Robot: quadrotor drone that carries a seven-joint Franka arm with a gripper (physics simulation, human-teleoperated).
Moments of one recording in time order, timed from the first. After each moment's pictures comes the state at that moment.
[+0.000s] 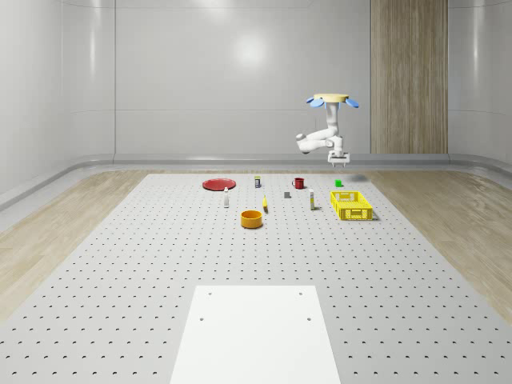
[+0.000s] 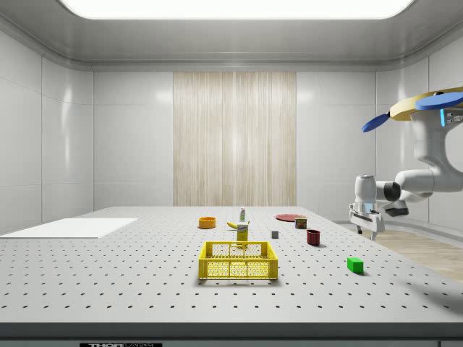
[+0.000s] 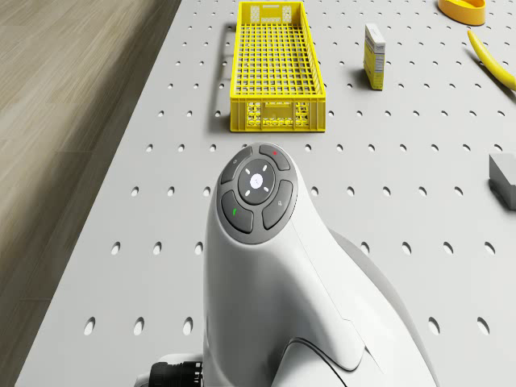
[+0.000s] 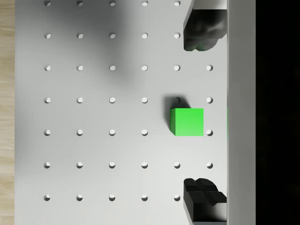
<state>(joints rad) -1.09 -1.22 1.31 -2.89 -1.91 1.29 1.62</state>
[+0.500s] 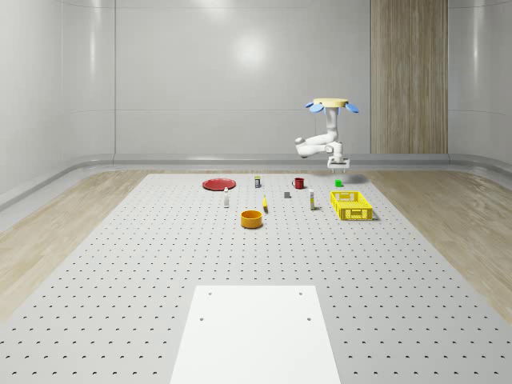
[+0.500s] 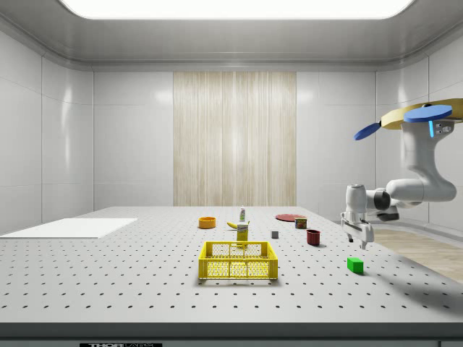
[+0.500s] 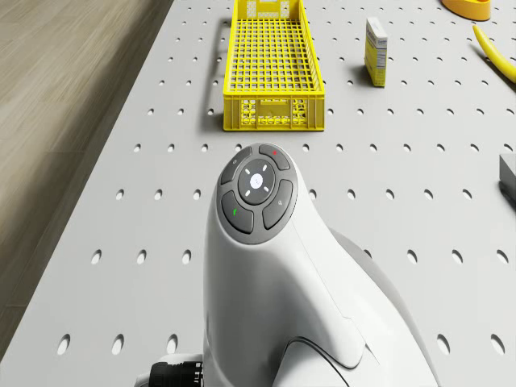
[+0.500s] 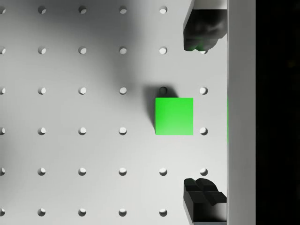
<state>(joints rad) -1.11 -1.26 1.32 -2.88 -1.89 1.33 1.63</state>
